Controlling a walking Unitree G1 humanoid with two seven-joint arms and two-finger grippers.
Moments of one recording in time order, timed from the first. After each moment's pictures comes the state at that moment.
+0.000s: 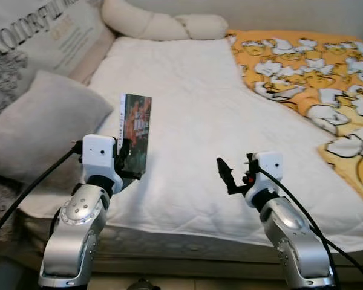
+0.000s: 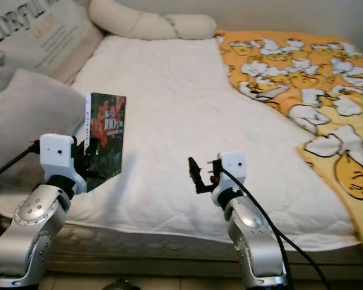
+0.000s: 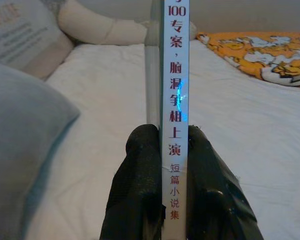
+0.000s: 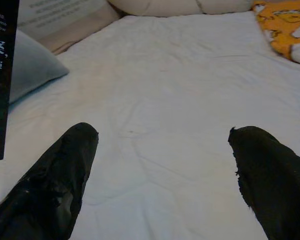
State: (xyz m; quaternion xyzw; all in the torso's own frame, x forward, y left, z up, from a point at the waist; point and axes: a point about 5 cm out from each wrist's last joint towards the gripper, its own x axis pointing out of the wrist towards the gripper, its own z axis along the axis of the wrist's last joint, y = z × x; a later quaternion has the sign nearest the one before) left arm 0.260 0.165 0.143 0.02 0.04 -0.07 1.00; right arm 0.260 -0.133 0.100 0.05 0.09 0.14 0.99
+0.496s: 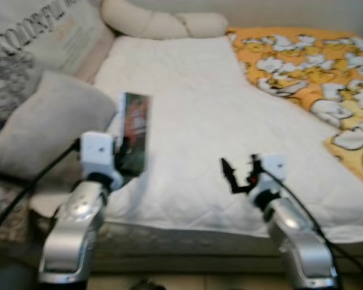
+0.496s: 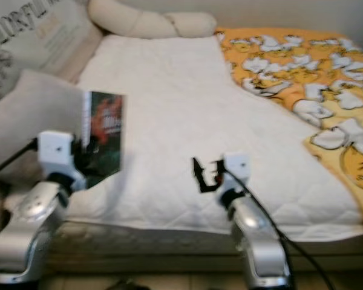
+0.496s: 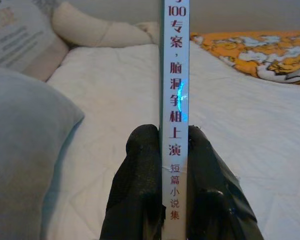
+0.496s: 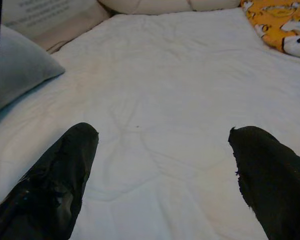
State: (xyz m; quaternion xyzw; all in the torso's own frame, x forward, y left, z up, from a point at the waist) left arm 0.265 0.161 0.146 0.02 0.03 -0.08 1.00; right arm 0.261 -0.140 0.100 0.04 0.09 0.12 0.99
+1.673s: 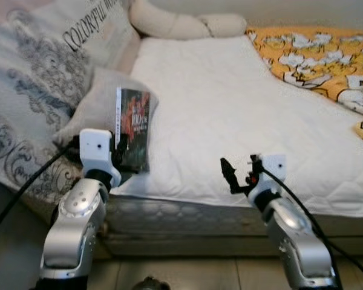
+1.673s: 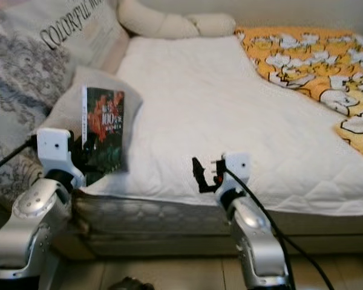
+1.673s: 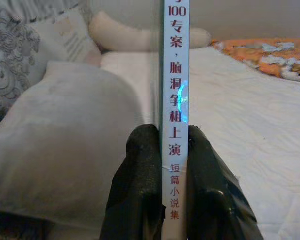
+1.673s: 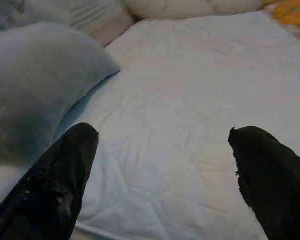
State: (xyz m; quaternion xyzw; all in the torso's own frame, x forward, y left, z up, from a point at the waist) left arm 0.267 0.169 0.146 0.01 0.03 -0.06 1.00; right arm 0.261 -0.137 0.099 0.06 0.09 0.12 0.99
